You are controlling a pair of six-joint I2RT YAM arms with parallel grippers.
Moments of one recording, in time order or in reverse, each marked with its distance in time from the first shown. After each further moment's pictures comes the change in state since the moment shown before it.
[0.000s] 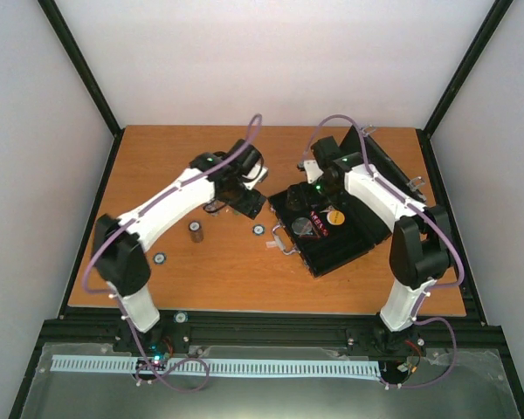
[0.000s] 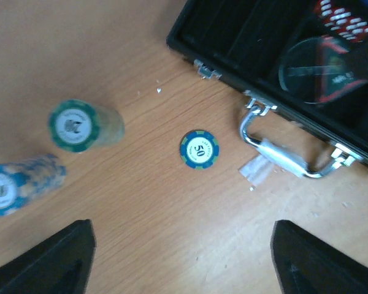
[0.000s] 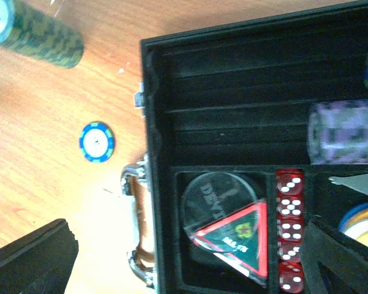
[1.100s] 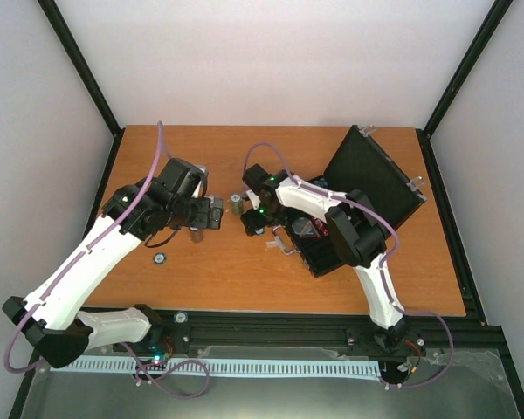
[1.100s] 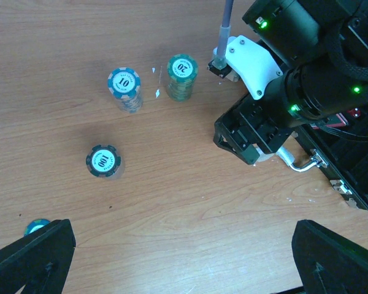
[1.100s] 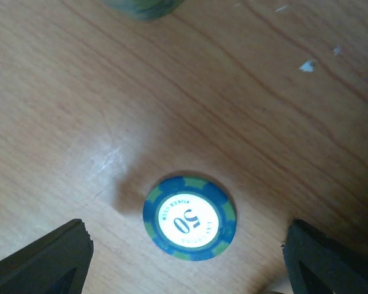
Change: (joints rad) left arm 0.000 -0.627 -0.195 -0.161 -0.154 -0.383; right arm 0.339 0.412 0.254 -0.001 0.114 0.080
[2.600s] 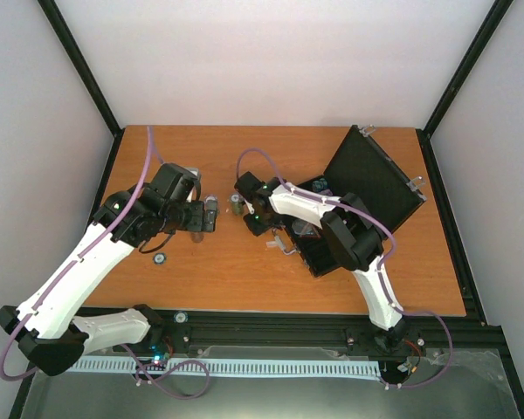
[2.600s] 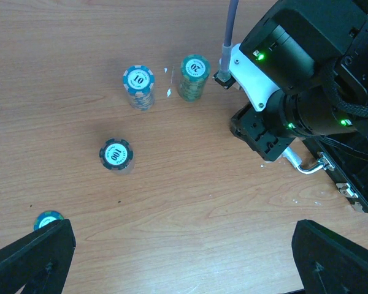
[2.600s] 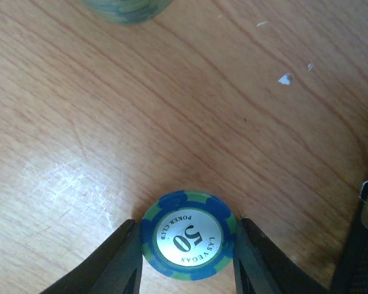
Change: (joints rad) left arm 0.000 -0.055 -0.027 -0.013 -0.031 -0.024; right arm 0.062 0.013 -0.011 0.024 0.208 -0.005
